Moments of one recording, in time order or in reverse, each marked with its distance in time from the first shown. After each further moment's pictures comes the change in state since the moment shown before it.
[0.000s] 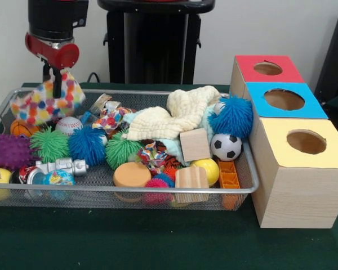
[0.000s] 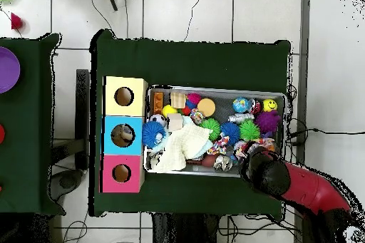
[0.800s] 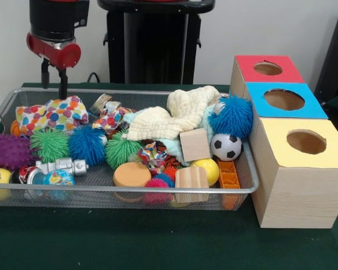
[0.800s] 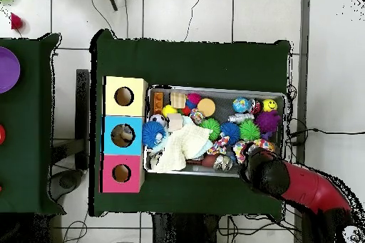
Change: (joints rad) arm 0.005 -0.013 0.006 -0.001 0.001 0.044 0.000
